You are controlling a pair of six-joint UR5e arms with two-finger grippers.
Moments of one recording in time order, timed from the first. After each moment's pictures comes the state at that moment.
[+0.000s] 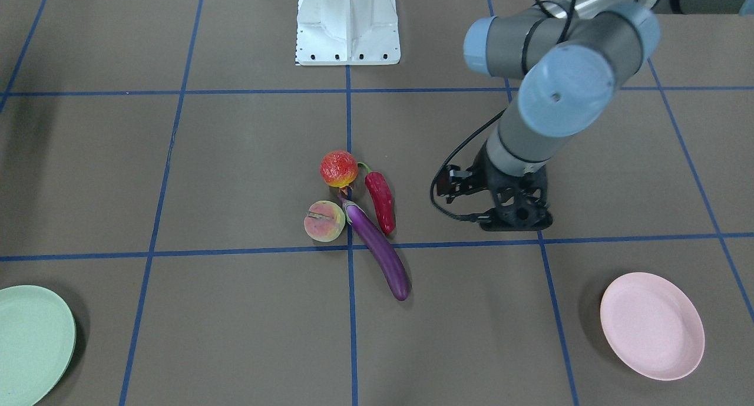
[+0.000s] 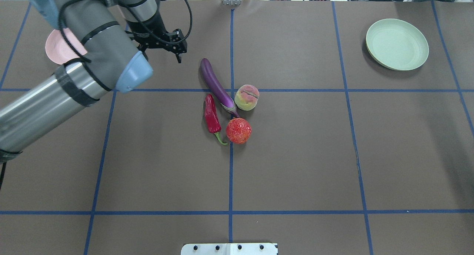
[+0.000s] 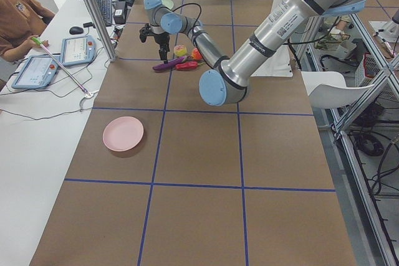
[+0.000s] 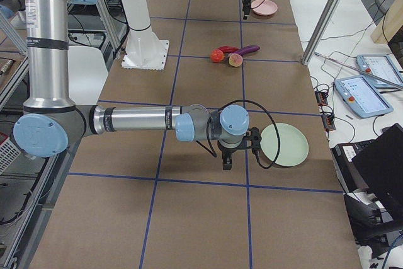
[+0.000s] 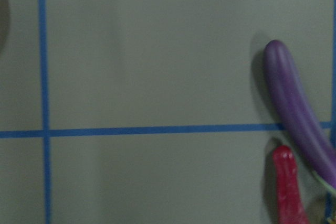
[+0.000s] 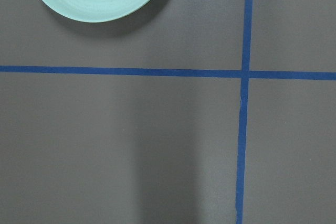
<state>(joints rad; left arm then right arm) -0.87 -2.45 -1.38 -1.51 -2.22 -0.95 1.51 -1.61 1.67 -1.53 2.49 0.08</state>
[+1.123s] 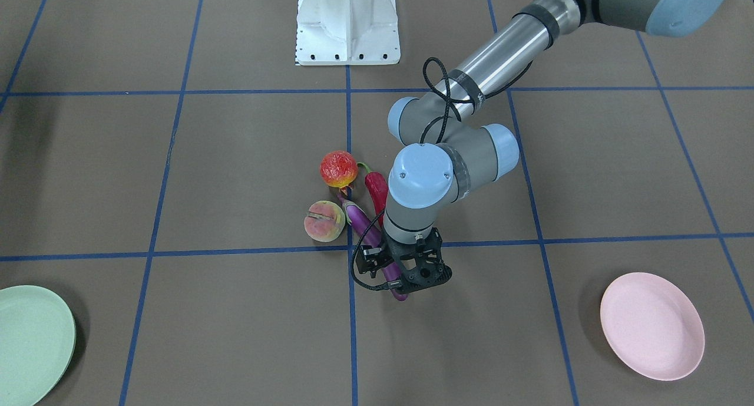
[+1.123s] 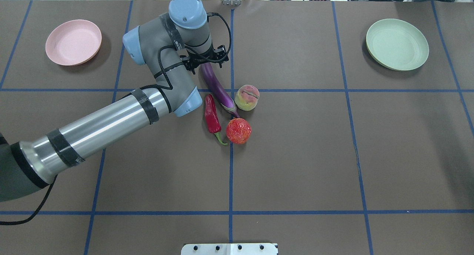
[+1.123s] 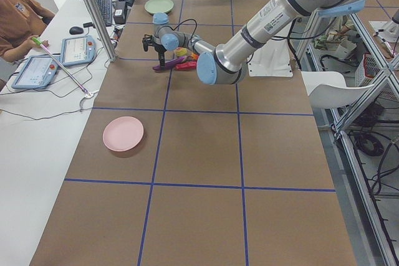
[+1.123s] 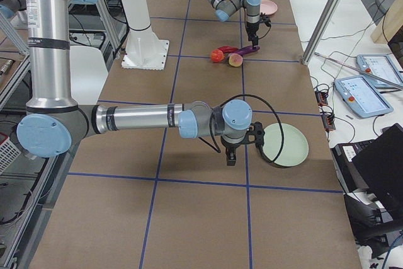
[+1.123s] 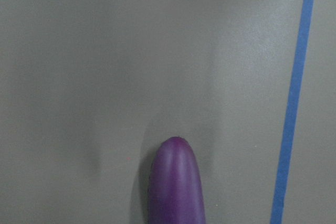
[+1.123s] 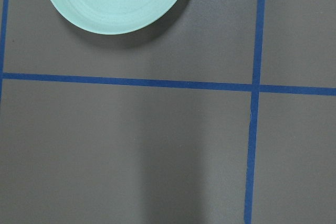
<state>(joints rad) -0.72 -2.60 -0.94 -1.95 -1.94 -1.30 1.51 -1.59 1.69 -1.53 2.50 0.09</state>
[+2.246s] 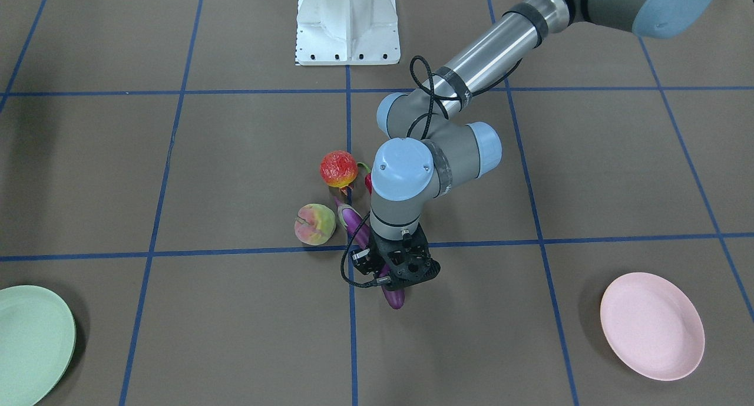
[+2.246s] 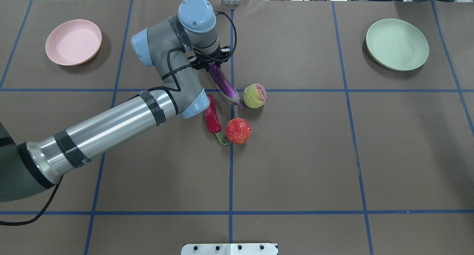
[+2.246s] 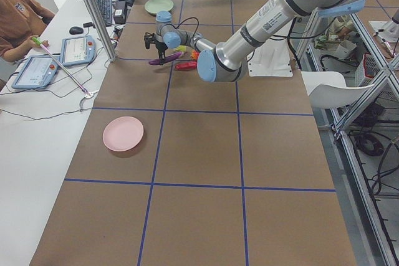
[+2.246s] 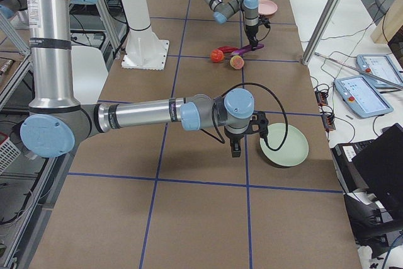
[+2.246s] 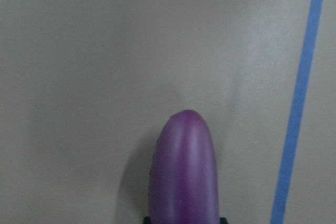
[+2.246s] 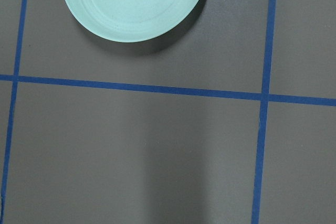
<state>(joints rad) -0.74 -2.63 -0.95 -1.94 -1.91 -1.36 1.51 -1.55 1.73 -1.53 2.50 0.11</state>
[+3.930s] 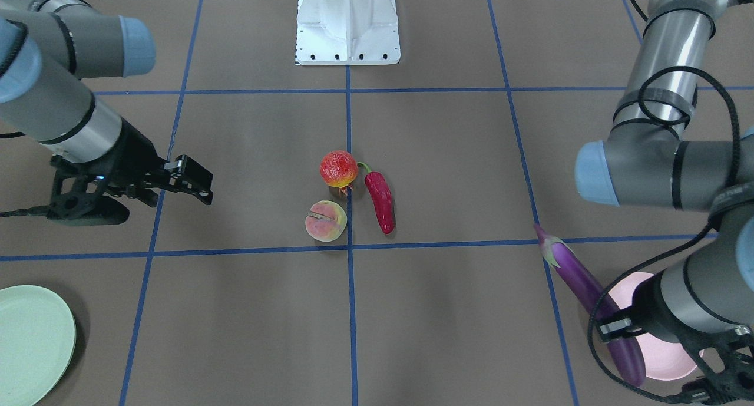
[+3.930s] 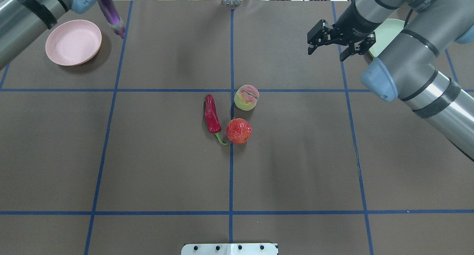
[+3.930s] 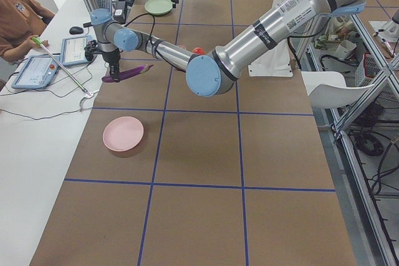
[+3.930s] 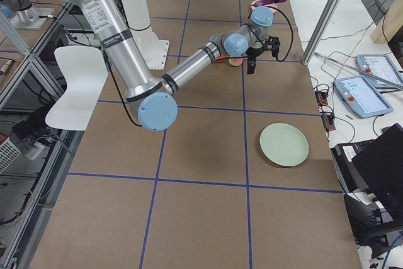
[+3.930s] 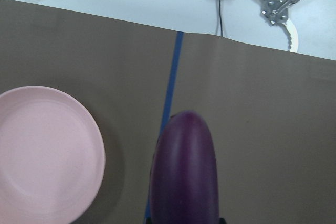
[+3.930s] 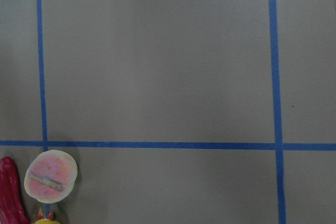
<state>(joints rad) -1.19 -2.51 -0.95 -1.67 -2.19 -0.71 0.95 -0.95 1.66 -1.53 2.26 1.05</state>
